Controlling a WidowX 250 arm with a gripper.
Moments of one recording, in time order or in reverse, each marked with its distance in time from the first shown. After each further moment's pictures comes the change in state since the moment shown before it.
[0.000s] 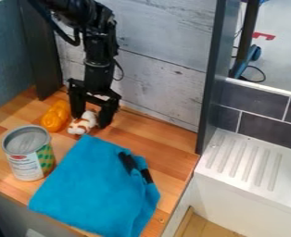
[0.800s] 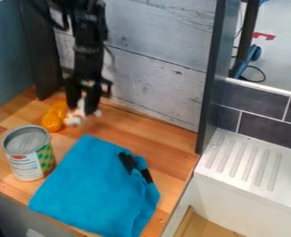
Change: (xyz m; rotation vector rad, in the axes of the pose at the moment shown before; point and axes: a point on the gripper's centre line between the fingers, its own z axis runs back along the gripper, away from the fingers) arm -0.005 0.016 0.027 0.014 -0.033 0.080
